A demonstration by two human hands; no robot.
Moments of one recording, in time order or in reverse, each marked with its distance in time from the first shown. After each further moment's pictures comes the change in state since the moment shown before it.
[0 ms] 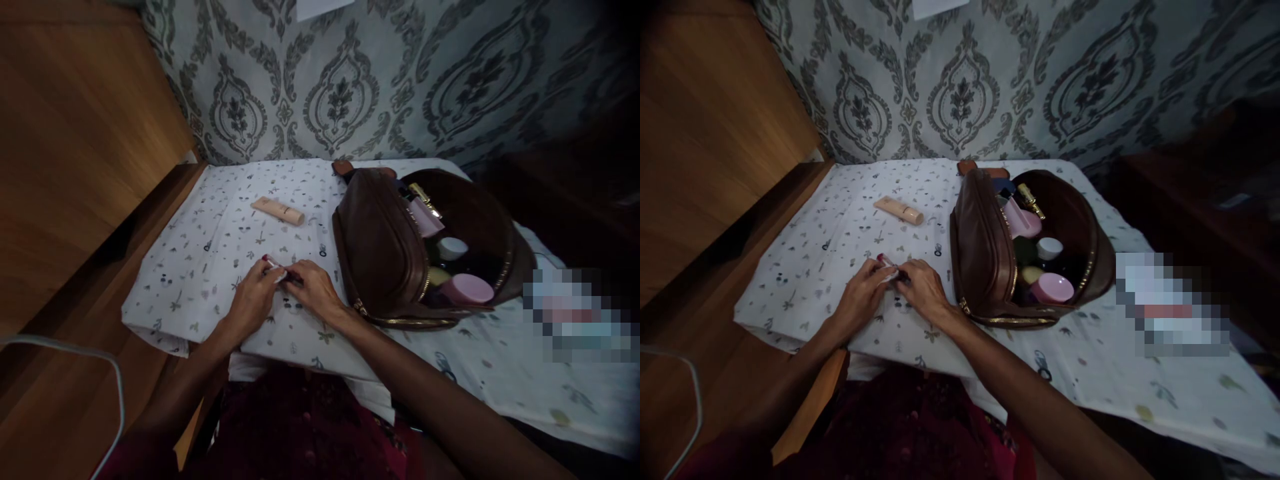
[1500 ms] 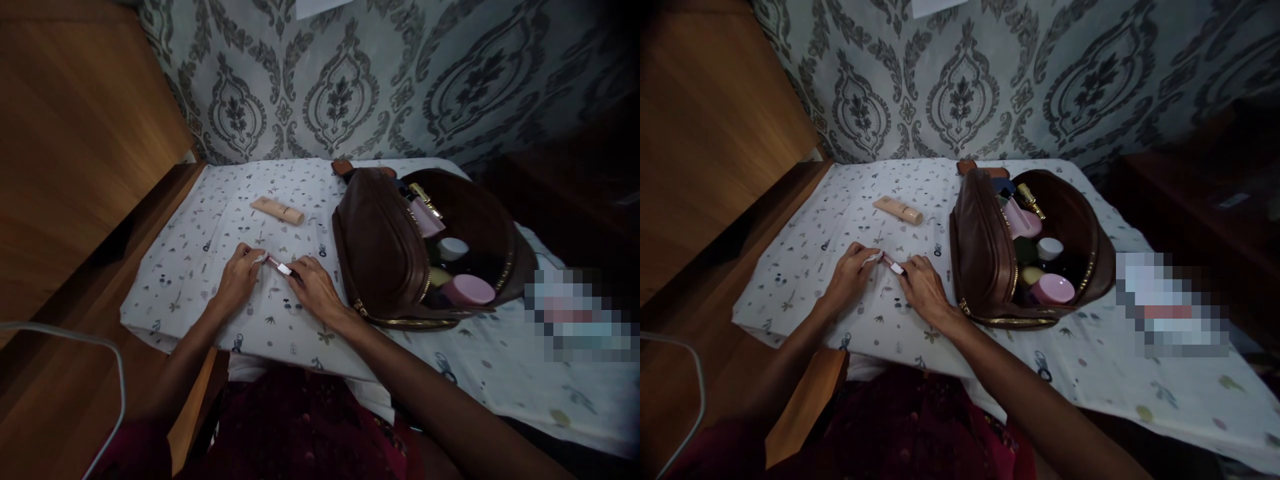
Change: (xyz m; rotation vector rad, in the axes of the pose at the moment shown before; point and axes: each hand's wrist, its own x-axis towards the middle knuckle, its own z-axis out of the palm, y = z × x) left_hand 0.026 -0.044 -0.008 -0.045 0.021 -0.120; right_hand -0.002 -0.004 -0.004 -0.052 0.012 0.014
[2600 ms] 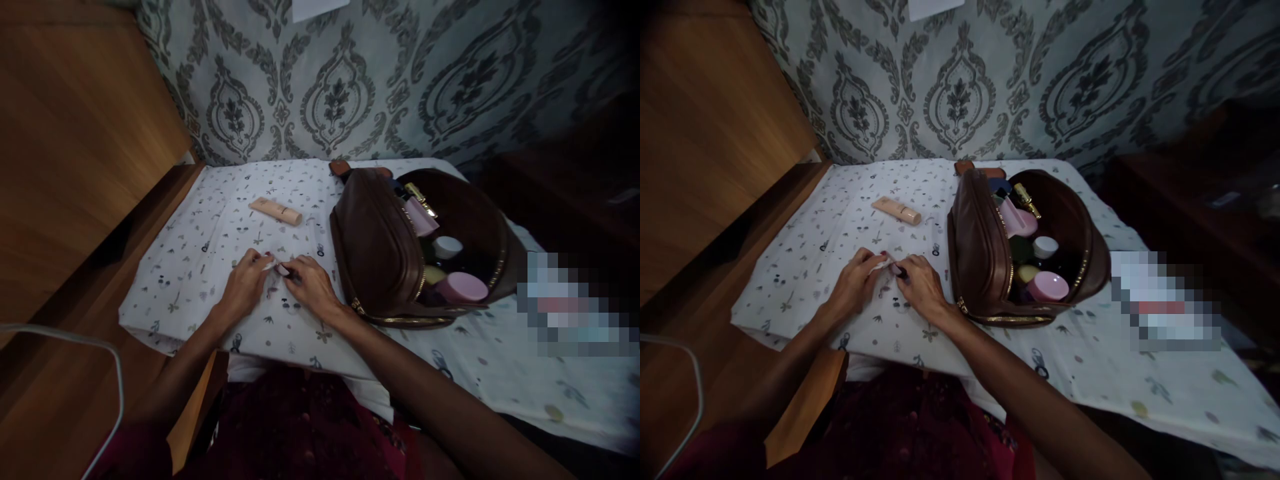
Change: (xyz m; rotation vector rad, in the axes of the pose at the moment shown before) left_hand -0.011 0.019 0.005 0.035 -0.030 0.059; right_hand 0.005 0.002 0.003 0.046 0.043 0.012
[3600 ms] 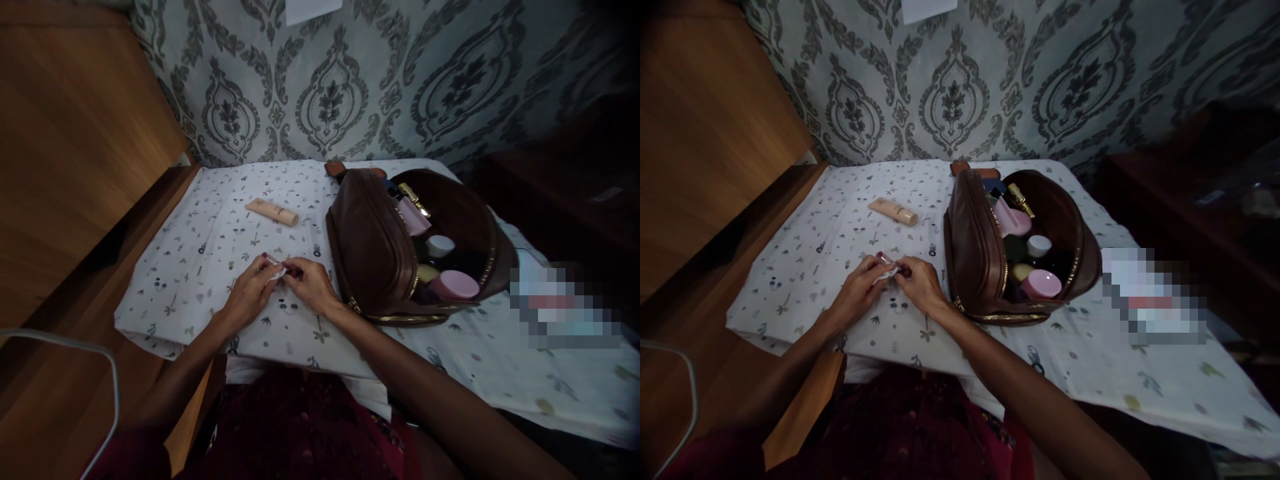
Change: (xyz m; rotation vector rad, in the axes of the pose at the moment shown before) left_hand -0.004 0.014 0.003 -0.168 -0.051 0.129; right_hand 0.003 0.001 -0.002 0.249 0.055 0.158
